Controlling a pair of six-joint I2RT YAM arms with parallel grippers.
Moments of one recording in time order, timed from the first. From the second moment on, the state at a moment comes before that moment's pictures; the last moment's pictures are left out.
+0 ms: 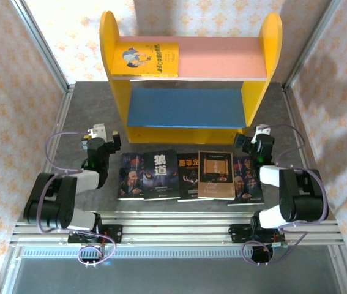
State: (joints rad) left arm -0.05 1.36 0.36 0.69 -0.34 -0.05; right arm -0.02 1.42 0.42 0.57 0.06 0.17
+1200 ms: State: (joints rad) left arm -0.42 0.81 0.72 -0.73 -0.34 -0.67; right arm 0.78 1.39 0.77 -0.32 0.13 0.61
